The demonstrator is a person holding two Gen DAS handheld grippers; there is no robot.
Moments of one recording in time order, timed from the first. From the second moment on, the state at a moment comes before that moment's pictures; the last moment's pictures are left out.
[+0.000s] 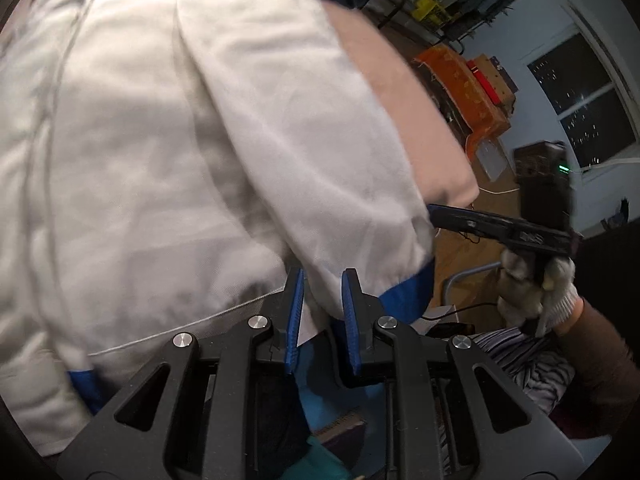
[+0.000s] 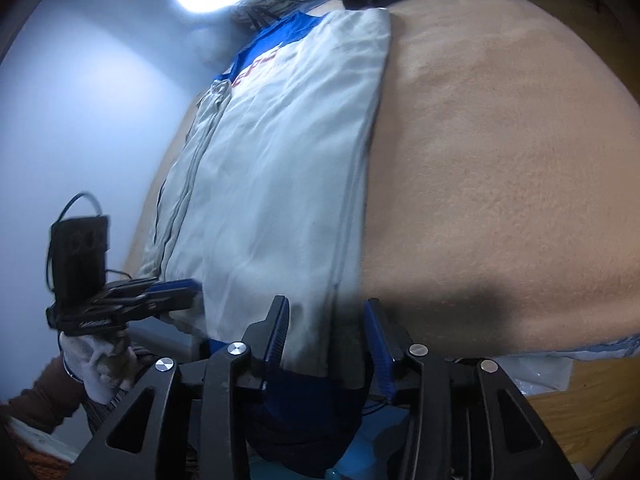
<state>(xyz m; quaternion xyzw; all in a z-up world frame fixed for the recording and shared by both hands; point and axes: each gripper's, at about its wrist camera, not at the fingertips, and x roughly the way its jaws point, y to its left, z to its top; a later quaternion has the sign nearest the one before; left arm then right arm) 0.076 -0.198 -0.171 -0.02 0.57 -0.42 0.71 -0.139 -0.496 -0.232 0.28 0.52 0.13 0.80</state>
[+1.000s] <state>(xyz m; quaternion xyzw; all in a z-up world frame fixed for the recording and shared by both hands) 0.098 -0.224 -0.169 0.04 0.53 -0.41 0.74 -0.109 -0.483 -0.234 0.34 0.51 0.16 0.77</state>
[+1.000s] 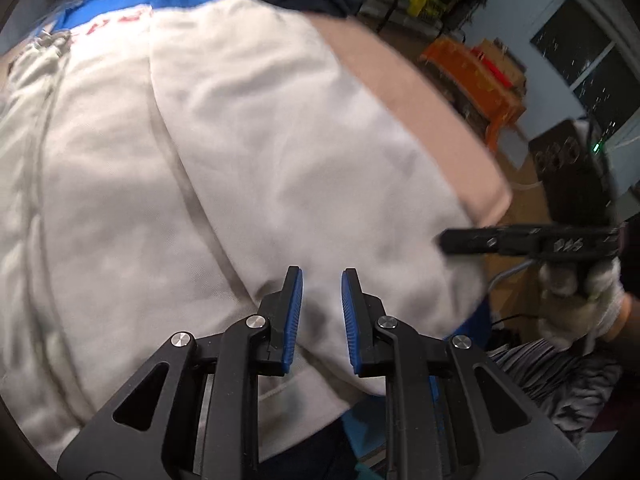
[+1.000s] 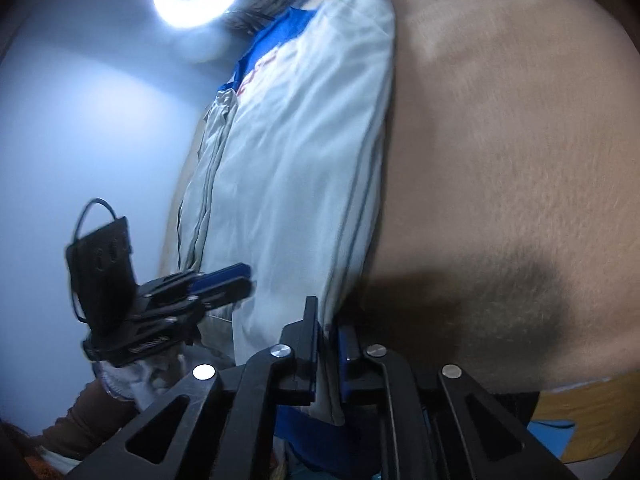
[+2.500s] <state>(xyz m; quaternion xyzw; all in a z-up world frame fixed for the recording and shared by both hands) 0.135 -0.030 -0.145 -0.23 0.54 -0.30 0.76 -0.003 -0.289 -0.187 0.17 0.55 0.30 0.76</state>
